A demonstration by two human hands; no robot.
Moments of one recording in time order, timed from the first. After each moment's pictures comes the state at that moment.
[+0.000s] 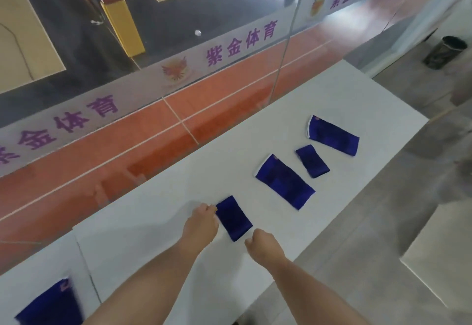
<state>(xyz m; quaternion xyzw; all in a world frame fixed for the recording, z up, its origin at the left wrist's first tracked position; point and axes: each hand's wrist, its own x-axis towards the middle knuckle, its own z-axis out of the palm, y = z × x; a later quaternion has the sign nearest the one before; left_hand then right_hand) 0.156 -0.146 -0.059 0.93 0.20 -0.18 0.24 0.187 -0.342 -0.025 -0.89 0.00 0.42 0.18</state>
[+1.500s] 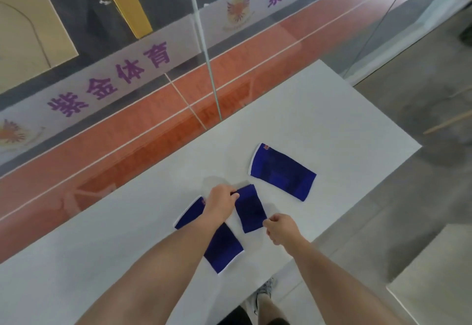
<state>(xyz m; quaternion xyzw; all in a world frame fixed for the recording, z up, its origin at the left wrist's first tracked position) 0.507 -0.356 -0.051 0.89 0.26 -0.18 0.34 0.529 -0.556 -0.064 -0.80 0.15 0.46 0.35</state>
